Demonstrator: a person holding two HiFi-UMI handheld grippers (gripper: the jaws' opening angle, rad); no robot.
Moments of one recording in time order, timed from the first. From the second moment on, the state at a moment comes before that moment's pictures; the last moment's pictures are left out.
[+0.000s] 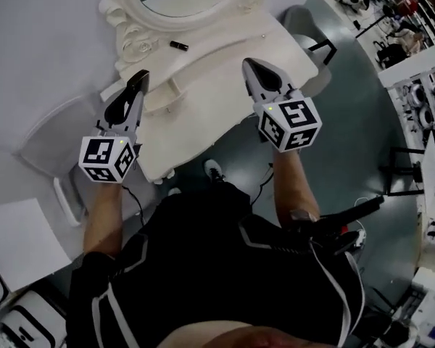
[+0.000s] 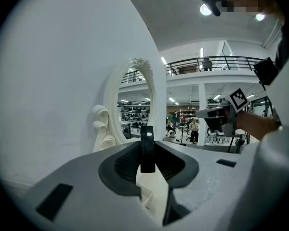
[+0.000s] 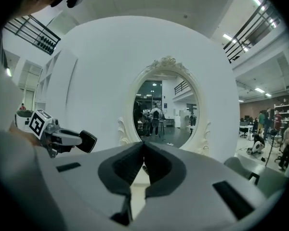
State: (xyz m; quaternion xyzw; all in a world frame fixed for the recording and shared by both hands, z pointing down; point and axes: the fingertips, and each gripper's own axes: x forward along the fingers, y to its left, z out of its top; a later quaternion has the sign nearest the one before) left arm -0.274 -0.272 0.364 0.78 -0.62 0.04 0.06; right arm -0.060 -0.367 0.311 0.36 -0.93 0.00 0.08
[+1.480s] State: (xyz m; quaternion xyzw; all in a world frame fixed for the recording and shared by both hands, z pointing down) left arm -0.263 -0.374 0.655 0.74 -0.45 0.47 0.18; right arm -0.109 -0.487 0.449 0.20 -0.96 0.07 0.19
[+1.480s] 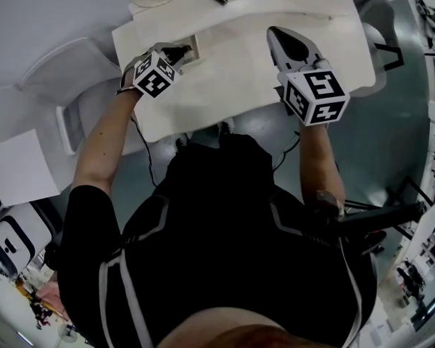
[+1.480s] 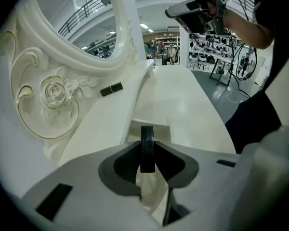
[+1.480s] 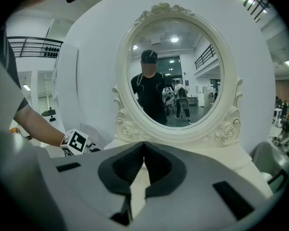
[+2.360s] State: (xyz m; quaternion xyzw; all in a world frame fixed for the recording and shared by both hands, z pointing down) left arm -0.254 -0.382 0.676 0.74 -0.38 0.51 0.19; right arm -0.077 -0.491 0.464 0.23 -0.95 0.09 0.20
